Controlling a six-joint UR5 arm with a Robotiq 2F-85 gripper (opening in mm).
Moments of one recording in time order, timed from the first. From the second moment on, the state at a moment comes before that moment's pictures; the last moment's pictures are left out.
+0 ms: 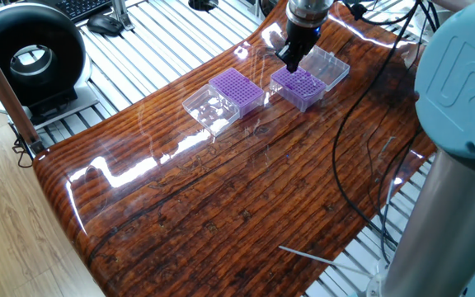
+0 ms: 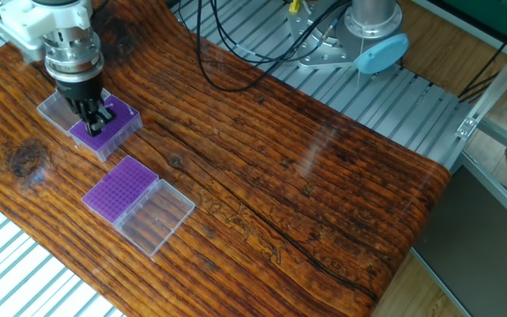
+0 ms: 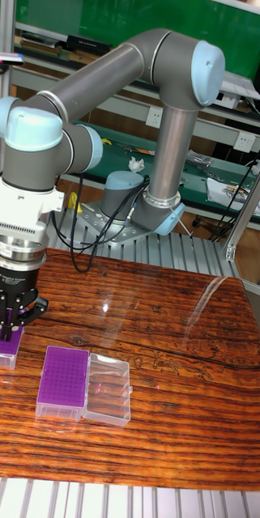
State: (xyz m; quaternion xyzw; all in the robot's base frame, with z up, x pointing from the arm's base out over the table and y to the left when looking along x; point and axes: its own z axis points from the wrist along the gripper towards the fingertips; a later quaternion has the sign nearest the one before) arm 0.607 -0.189 0.057 0.00 1.00 0.00 0.09
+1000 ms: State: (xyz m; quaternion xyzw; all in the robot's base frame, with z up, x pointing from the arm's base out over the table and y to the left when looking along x) arm 0.584 -0.198 0.053 0.03 1.00 -0.02 0.04
